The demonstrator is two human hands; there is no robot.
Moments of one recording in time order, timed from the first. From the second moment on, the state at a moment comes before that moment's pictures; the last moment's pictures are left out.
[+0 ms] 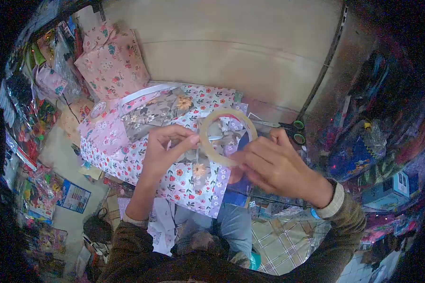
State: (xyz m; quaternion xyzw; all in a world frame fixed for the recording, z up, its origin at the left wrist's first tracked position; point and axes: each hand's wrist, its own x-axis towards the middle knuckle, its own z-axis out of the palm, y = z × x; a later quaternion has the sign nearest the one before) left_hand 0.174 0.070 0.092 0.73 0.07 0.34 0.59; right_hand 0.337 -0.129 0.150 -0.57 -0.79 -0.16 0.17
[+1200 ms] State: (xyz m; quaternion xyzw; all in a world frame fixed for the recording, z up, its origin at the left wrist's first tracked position) left_hand 0.184 0.043 0.090 0.87 0.08 0.44 0.22; right_hand 0.352 -0.158 0.130 -0.67 -0.73 -0.01 0.12
